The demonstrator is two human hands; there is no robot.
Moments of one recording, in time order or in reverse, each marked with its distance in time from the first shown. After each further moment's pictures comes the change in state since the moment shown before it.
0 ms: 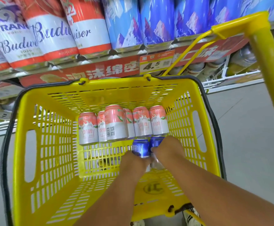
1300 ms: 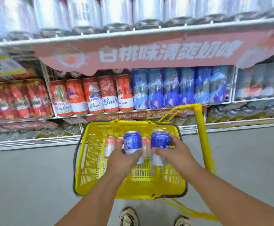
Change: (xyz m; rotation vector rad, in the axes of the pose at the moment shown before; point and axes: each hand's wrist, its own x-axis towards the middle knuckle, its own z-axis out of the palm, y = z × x) left_hand -0.200 0.062 -0.144 -0.396 0.240 0.395; right_hand -0.175 -0.015 -0.191 0.703 -0.090 -0.494
